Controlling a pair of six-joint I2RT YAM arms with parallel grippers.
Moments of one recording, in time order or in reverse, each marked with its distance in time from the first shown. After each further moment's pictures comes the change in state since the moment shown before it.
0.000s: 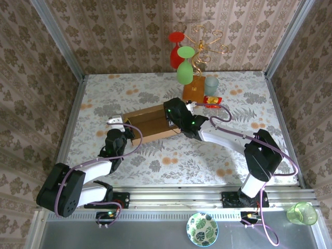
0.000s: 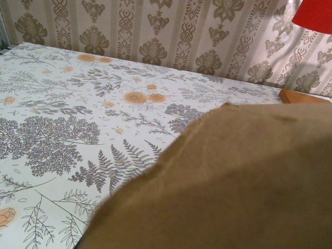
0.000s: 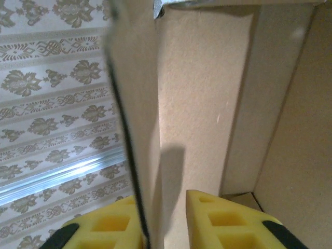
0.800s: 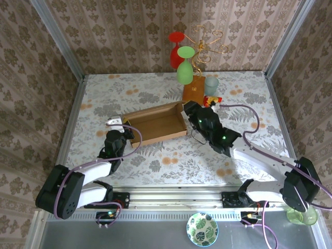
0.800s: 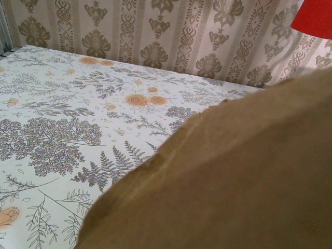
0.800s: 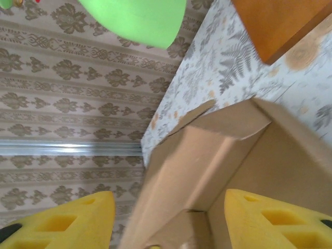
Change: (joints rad) left arm 0.000 -0.021 -0.018 0.011 -0.007 -0.003; right arm -0.047 -0.418 -0.322 0.053 0.006 -0.370
